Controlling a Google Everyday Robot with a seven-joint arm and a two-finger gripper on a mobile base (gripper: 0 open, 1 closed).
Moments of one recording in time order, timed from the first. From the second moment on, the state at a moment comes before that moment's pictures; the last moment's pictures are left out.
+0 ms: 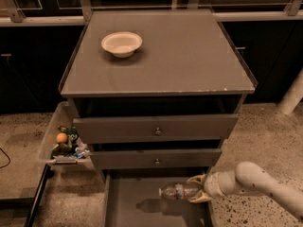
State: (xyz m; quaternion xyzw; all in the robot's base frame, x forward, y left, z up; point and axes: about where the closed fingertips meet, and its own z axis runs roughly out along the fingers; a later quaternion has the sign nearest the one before) arm 0.474 -0.187 0.381 -0.66 0.65 0.18 0.33
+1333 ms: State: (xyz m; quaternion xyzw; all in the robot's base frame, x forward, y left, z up) arm 0.490 -0.216 0.583 -0.68 0.62 0.13 0.38
